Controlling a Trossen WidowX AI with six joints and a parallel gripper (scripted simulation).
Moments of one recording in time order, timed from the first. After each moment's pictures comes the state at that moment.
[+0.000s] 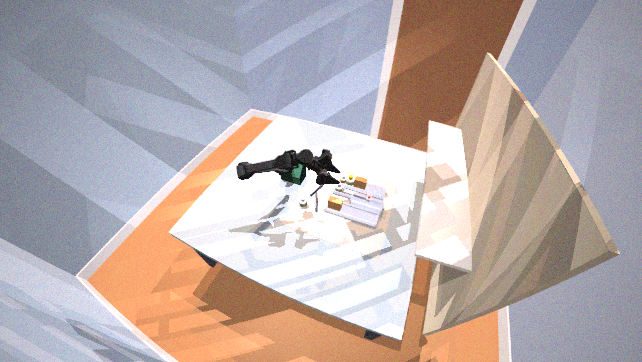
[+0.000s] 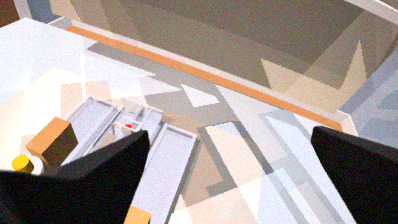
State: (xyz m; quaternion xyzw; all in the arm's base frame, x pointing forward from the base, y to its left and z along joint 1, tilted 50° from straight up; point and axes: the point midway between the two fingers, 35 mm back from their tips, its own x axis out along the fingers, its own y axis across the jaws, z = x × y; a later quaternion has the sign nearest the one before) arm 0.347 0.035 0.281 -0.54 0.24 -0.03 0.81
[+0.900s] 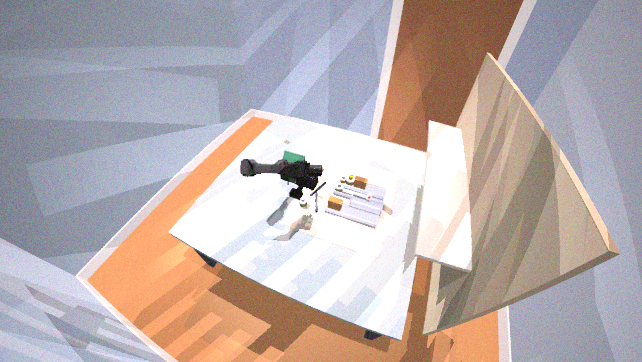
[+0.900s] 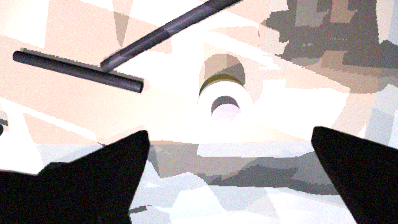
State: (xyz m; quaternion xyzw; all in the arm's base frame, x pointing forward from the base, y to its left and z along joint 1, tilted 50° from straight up) arm 0.171 -0.091 0.142 -0.26 0.64 -0.33 0.64
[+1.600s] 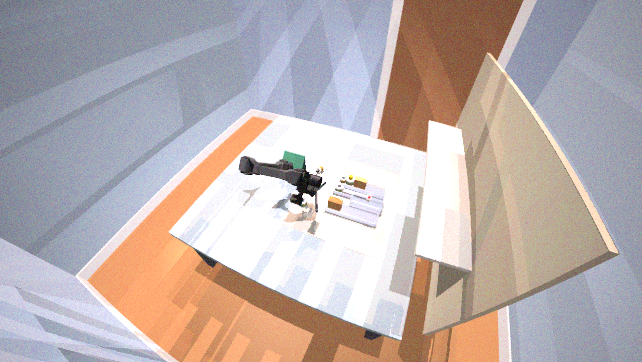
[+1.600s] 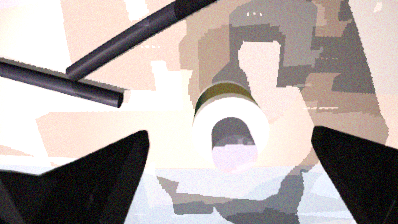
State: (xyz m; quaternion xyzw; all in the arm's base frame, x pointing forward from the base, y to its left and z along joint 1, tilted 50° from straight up) arm 0.168 -0.128 0.113 -0.26 0.65 -0.33 0.64
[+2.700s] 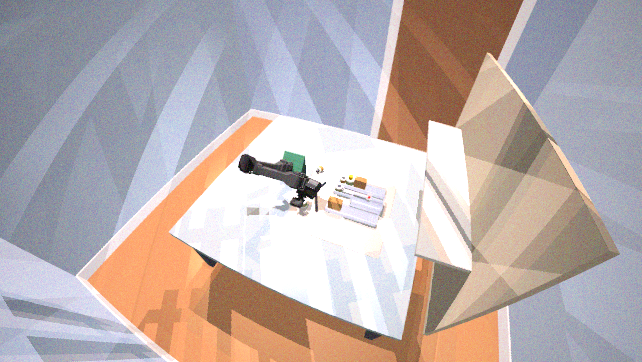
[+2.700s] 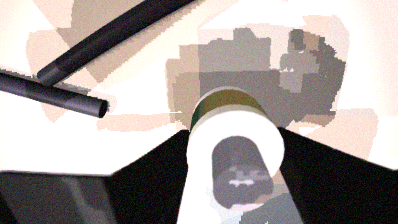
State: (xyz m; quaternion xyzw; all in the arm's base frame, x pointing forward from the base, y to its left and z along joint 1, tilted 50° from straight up) arm 0.164 -0.147 0.097 -0.27 0.65 -0.33 0.63
